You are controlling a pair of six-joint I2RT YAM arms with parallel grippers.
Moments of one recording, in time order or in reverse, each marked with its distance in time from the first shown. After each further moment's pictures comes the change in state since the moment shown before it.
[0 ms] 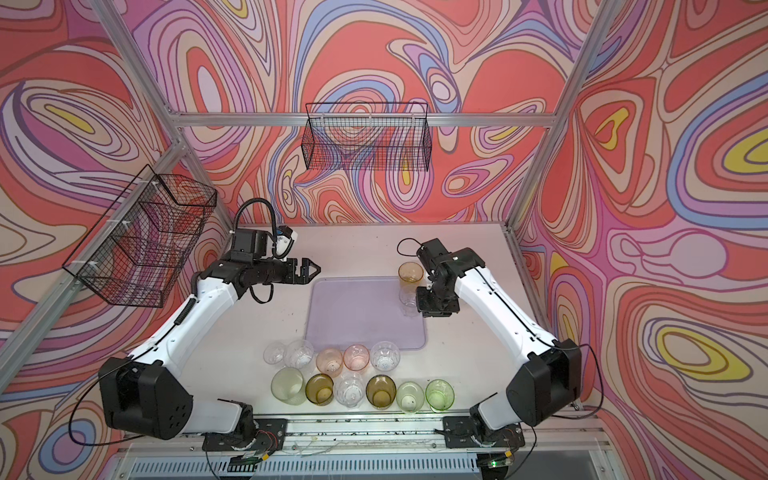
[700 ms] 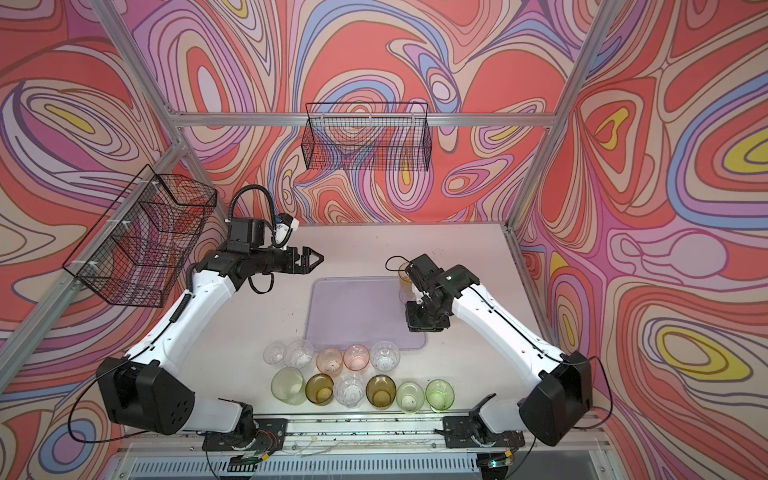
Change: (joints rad) left arm -0.011 0.026 0.127 -0.031 0.074 -0.005; right arm 0.134 -0.093 -0.127 0.080 -0.049 0.099
